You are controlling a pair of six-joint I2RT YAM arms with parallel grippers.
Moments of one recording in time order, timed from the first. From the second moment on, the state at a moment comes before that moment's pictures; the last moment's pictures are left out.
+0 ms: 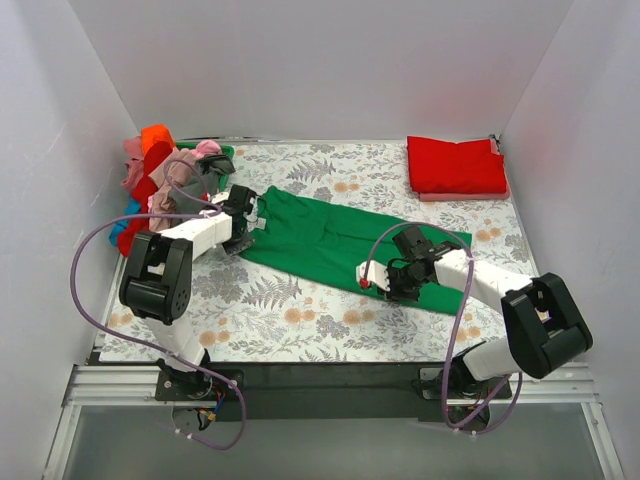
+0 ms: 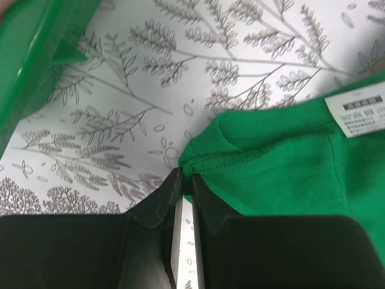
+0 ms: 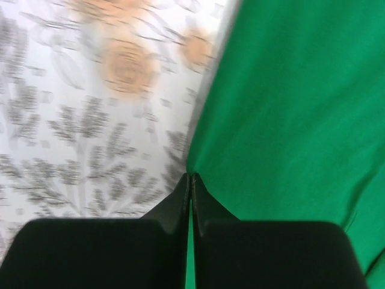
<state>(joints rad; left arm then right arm) -0.27 1.76 1.07 -0.51 -0.38 -0.74 0.51 1.42 0.73 -0.62 -0.39 -1.05</state>
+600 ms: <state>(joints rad) -0.26 1.70 1.18 -0.49 -0.38 -0.51 0.60 1.43 1.05 -0.84 -0.47 -0.97</state>
